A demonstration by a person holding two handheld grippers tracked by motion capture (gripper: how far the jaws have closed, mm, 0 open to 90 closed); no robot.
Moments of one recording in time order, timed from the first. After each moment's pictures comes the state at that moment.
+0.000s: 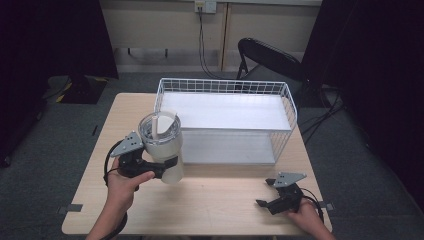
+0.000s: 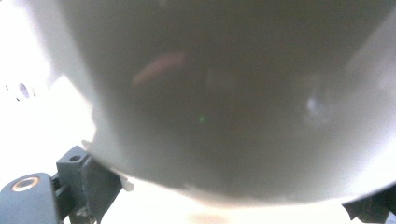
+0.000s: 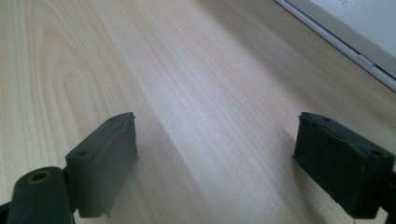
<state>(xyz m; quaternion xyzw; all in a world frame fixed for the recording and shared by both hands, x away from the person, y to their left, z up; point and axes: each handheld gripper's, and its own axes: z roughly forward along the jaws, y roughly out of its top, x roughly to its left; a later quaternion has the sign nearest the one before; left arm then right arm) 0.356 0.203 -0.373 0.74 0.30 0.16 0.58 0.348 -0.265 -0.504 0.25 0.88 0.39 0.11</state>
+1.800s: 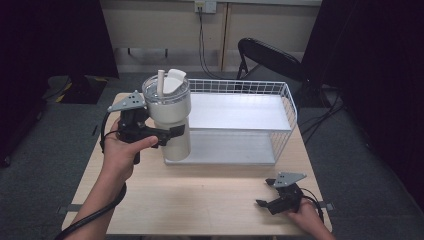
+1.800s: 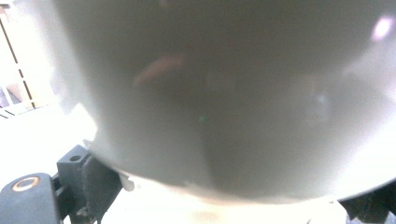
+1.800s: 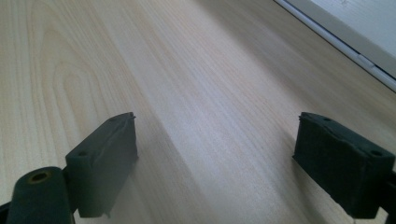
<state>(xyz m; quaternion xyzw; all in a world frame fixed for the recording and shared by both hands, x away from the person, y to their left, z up) 0.382 0.182 -0.269 0.75 0.30 0.13 0.58 0.348 -0.265 -0.504 0.25 0.88 0.39 0.11</state>
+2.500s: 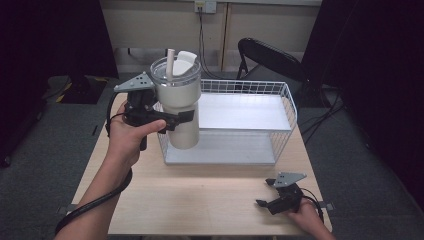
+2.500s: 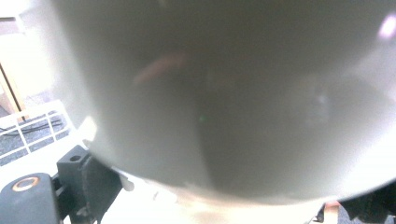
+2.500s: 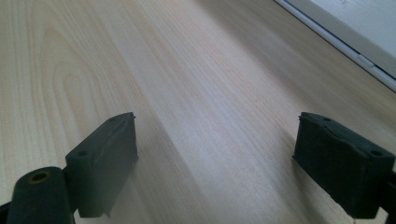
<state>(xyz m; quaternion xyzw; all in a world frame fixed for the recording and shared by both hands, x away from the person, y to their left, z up) 0.396 0.161 -0.231 0.75 0.28 0.13 0.58 0.348 -0.265 -0.504 0.25 0.88 0.39 0.11</state>
